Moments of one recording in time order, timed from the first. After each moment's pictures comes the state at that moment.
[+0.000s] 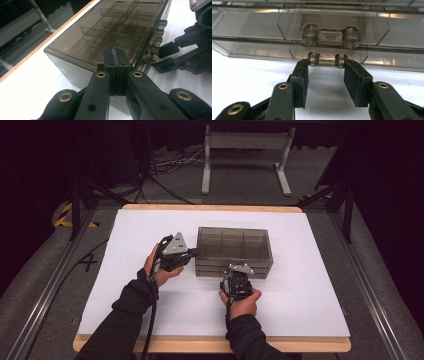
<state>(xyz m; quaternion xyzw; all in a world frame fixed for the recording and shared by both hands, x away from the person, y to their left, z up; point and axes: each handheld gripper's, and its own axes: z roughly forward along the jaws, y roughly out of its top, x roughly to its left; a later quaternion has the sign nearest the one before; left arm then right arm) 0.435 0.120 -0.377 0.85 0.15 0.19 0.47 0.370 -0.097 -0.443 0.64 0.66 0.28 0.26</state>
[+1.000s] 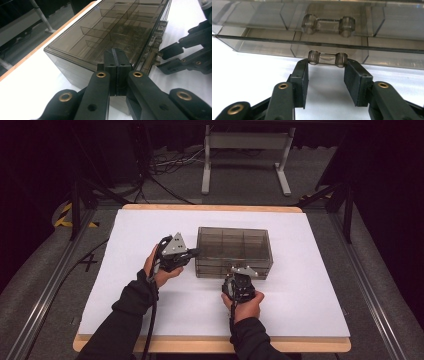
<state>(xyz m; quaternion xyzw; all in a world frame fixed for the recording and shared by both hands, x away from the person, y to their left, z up) 0.433 0.121 -0.378 0.84 0.15 0.19 0.48 0.361 -0.107 -0.442 0.63 0.68 0.30 0.24</state>
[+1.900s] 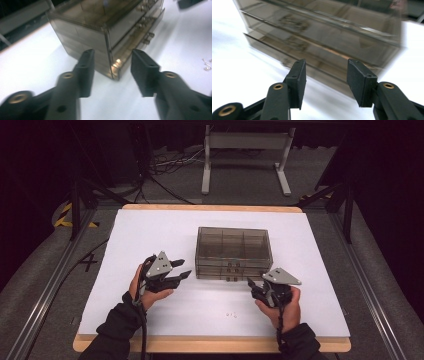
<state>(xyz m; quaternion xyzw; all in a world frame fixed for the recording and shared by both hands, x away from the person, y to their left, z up) 0.379 0.151 -0.404 0.83 0.22 0.19 0.47 0.328 -0.203 -0.402 0.44 0.75 0.39 0.30</state>
